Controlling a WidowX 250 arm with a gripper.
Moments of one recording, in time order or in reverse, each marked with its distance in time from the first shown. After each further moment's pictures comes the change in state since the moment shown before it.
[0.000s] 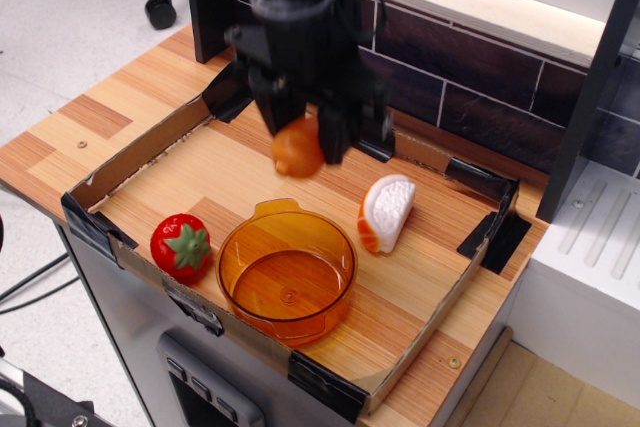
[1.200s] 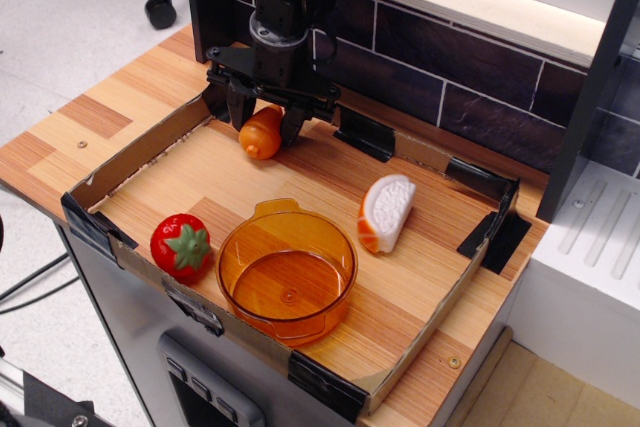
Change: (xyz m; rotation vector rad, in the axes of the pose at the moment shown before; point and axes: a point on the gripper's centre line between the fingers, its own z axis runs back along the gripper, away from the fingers) arm 0.047 0.076 -0.101 0.233 0.072 0.225
